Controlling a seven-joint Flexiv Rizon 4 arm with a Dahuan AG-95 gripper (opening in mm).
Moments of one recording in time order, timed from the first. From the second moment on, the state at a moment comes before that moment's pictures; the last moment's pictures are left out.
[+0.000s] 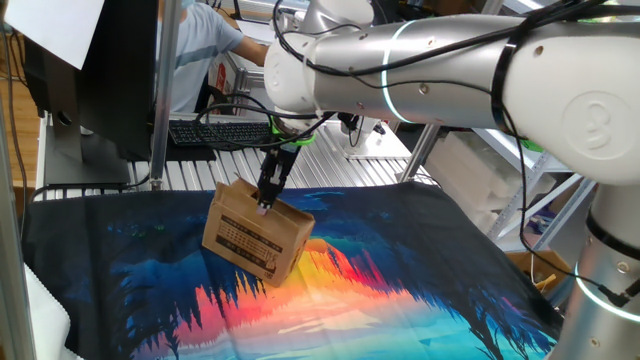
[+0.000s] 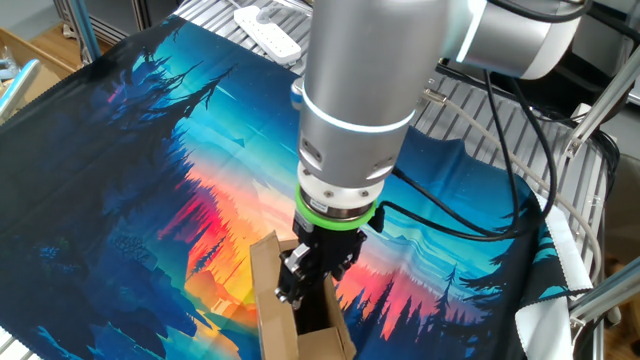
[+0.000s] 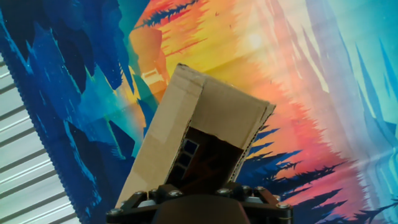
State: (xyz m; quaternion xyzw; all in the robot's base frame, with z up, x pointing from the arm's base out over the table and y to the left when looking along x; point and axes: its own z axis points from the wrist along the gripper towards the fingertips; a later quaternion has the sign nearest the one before) arm 0.663 0.151 0.179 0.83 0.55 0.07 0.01
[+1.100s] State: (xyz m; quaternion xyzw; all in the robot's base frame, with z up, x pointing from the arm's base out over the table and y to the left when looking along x) arm 0.677 0.163 0.153 0.83 0.56 0.06 0.03
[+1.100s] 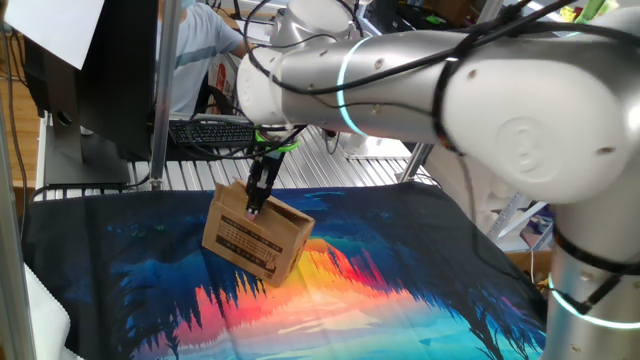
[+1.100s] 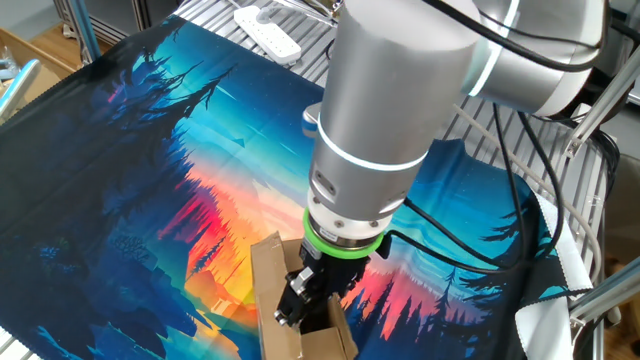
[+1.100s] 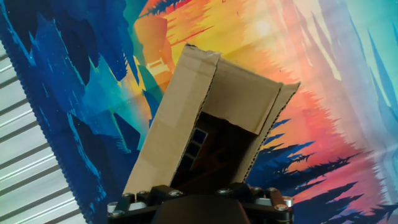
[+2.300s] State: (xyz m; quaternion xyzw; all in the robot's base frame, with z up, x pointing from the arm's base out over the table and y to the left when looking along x) arm 0.677 0.162 0.159 0.81 0.59 0.04 0.01
